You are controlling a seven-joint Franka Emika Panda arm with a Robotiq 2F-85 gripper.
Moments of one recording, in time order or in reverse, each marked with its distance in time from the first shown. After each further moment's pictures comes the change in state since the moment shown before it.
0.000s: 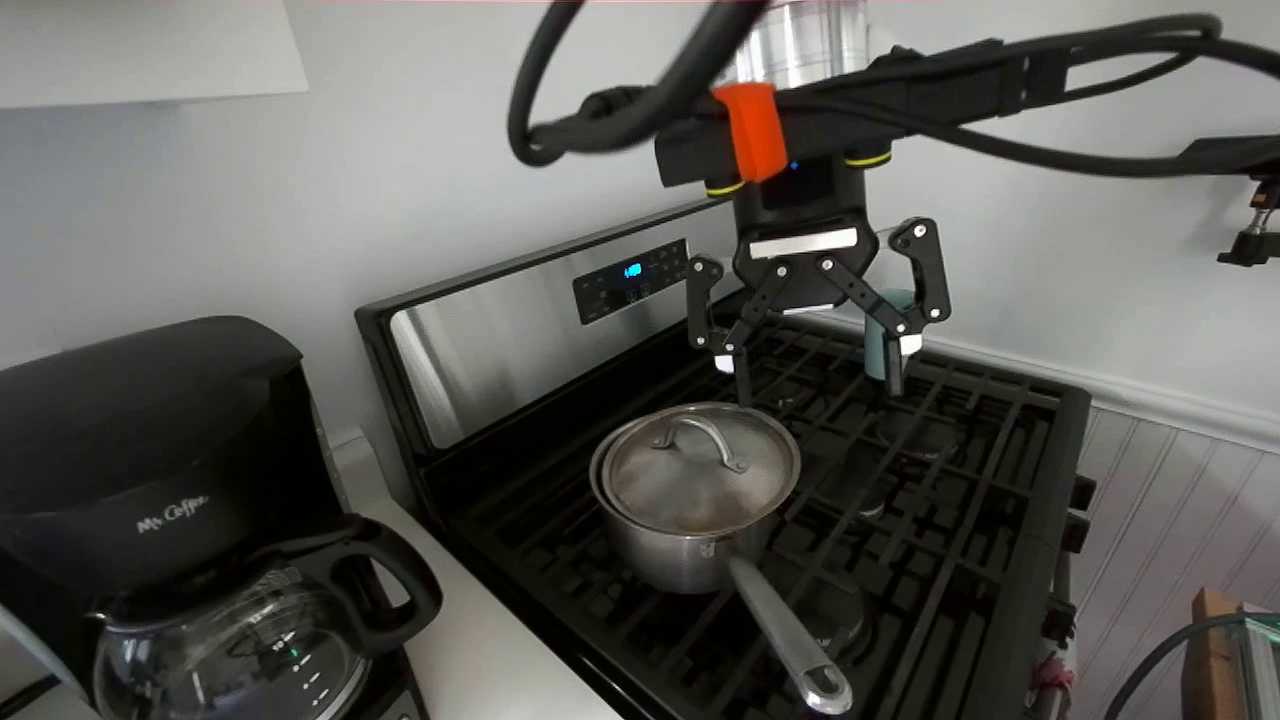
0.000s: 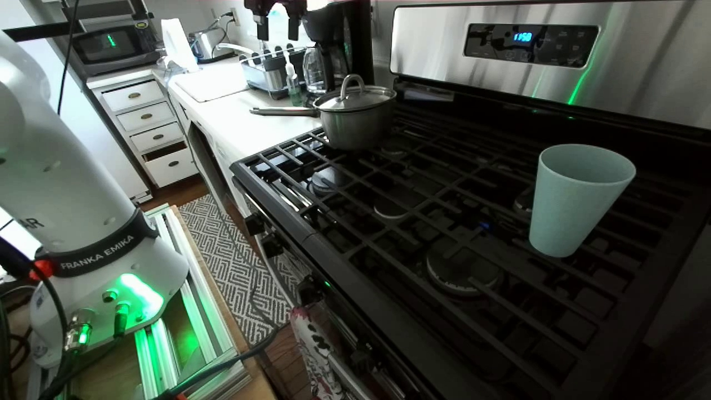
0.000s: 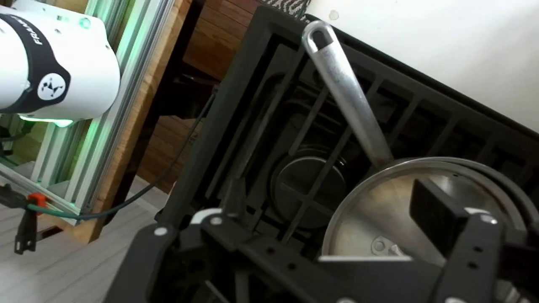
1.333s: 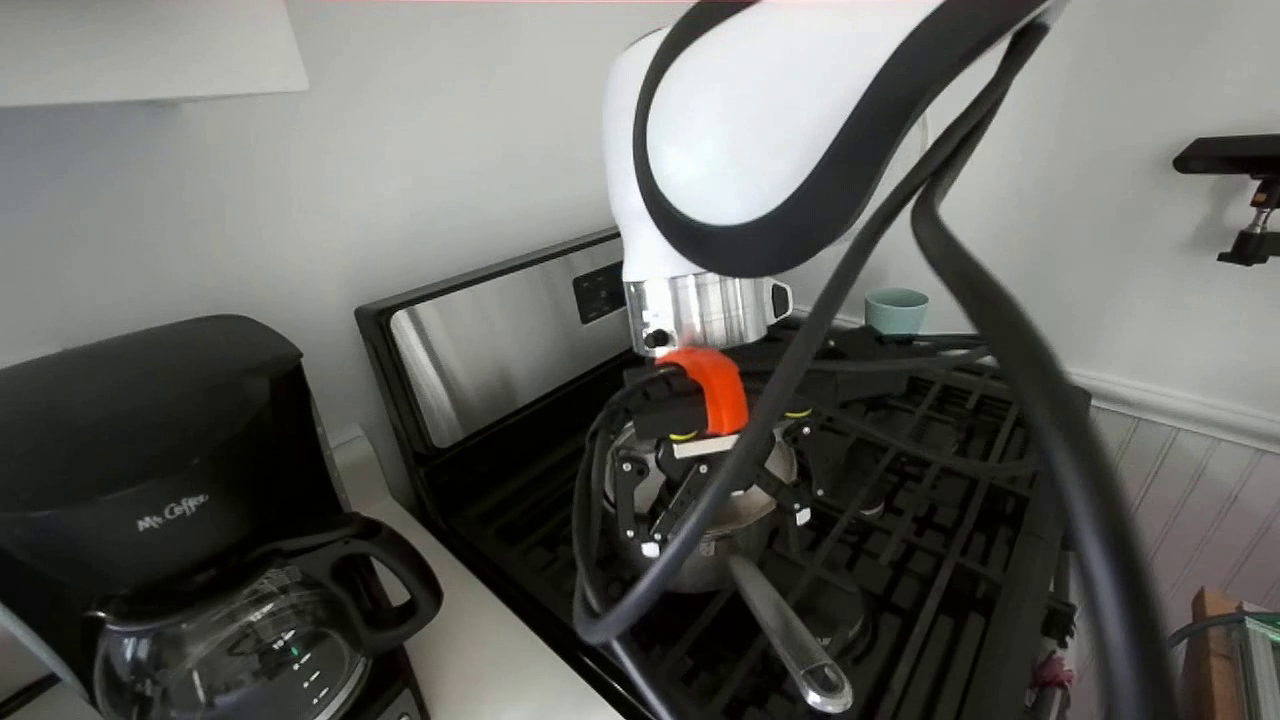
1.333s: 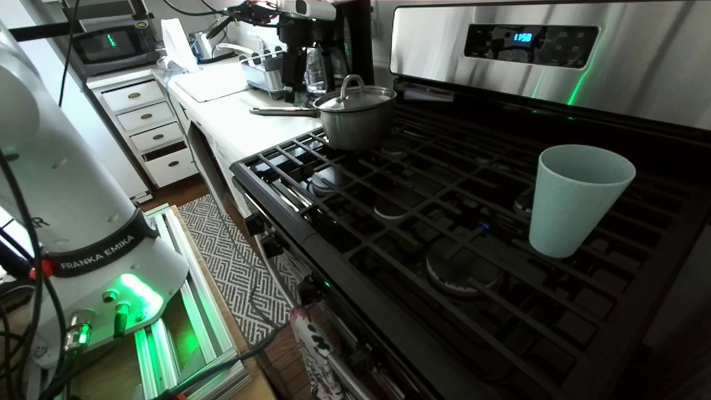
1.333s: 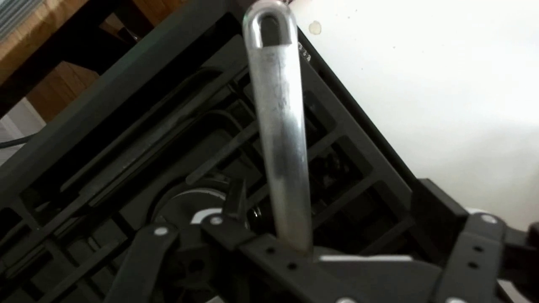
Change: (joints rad) arm 0.099 0.262 0.005 -0.065 0.056 0.332 -0.379
